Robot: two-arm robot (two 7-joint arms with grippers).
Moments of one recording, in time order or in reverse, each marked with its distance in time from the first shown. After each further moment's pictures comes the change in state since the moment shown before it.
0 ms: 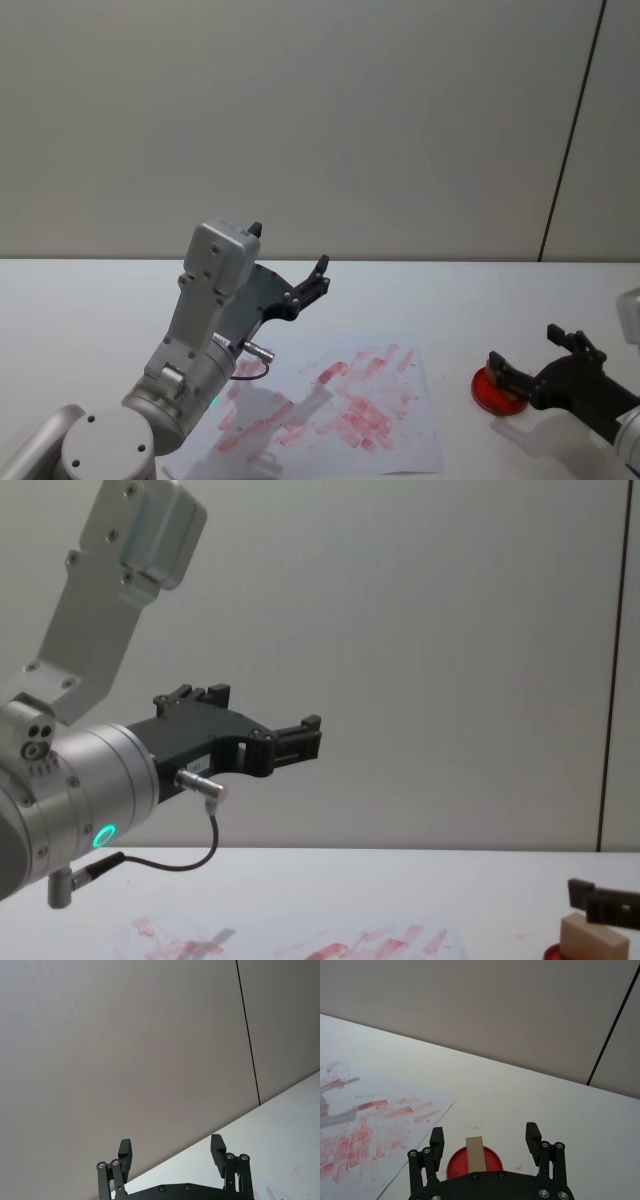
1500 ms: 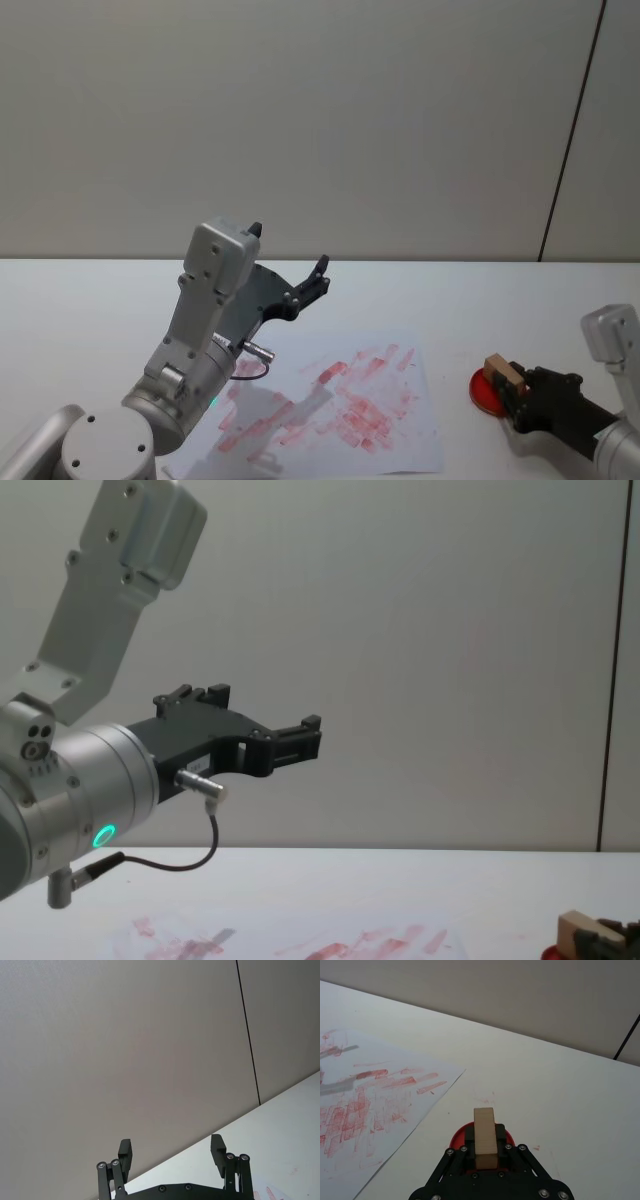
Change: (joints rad) left arm 0.000 0.000 0.000 0.000 0.000 0.000 0.000; right arm 0.049 -0.033 -0.030 0.117 -0.054 0.024 0.060
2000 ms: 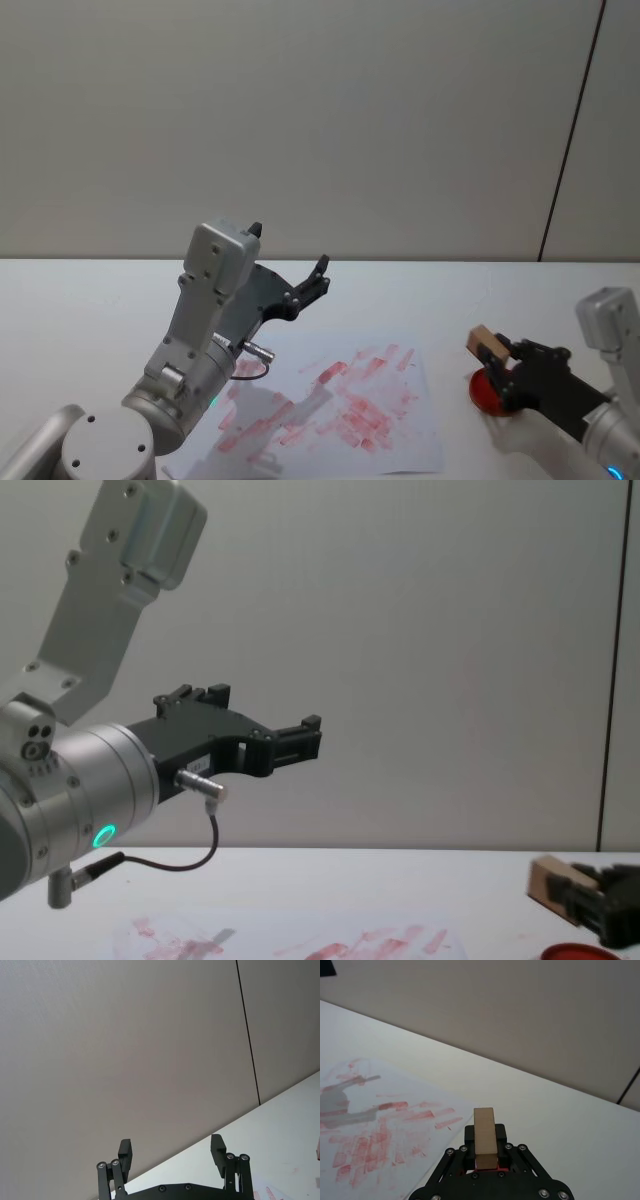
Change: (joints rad) left arm 0.000 0.000 0.000 0.000 0.000 0.000 0.000; right arm 0.002 -0.009 -0.010 -0.048 -0.024 -0.077 0.001
